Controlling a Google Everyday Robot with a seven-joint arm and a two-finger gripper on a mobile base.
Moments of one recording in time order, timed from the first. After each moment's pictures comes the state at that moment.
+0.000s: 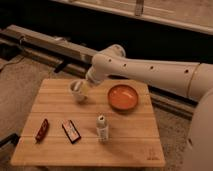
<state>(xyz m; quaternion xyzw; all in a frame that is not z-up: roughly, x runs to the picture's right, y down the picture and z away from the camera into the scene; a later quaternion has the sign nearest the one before) -0.073 -0.005 0.725 -0.24 -0.11 0.34 0.90</state>
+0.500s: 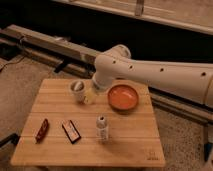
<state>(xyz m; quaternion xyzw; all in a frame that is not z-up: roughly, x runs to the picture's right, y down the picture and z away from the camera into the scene) -0.042 0.036 0.687 -0.28 -0.06 0.34 0.90</state>
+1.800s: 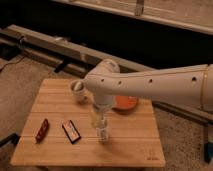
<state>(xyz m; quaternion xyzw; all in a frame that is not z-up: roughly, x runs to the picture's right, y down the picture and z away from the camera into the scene) -0.003 0.131 0.668 -0.31 0.13 0.33 0.88</state>
